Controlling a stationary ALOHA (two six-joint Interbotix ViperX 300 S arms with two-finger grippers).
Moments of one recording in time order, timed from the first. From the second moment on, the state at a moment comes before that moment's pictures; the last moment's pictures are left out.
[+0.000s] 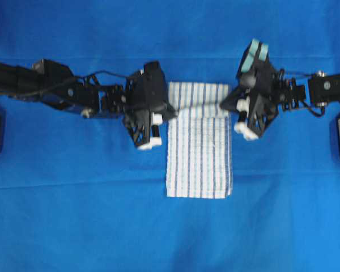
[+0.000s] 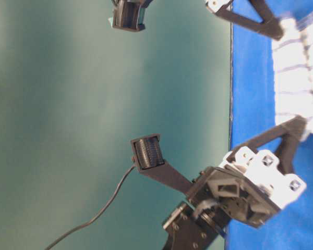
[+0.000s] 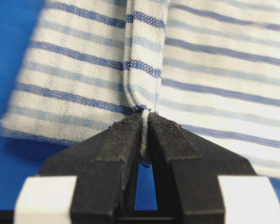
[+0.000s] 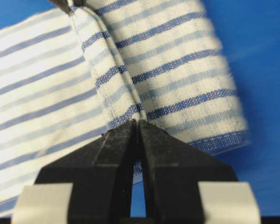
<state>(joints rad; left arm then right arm) 0.08 0.27 0.62 -0.03 -0.19 -0.03 -0.18 -0.09 0.97 -0.45 -0.08 0.70</state>
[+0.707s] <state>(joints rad) -0.16 0.26 0.61 -0.03 -0.16 -0.16 0.14 -0.08 0.96 -0.34 -0.06 0.74</state>
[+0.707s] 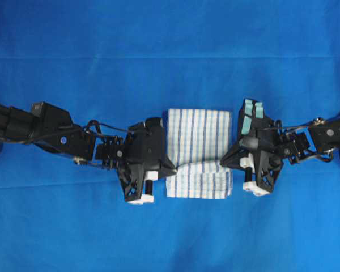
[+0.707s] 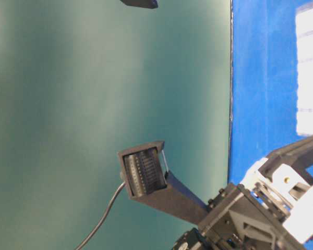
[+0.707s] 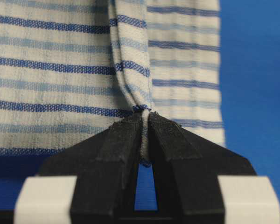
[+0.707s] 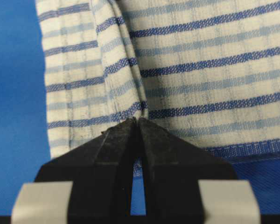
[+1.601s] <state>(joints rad) -0.17 0.26 0.59 -0.03 -0.15 -0.16 0.21 -0.06 0.94 -0.33 -0.06 0.75</state>
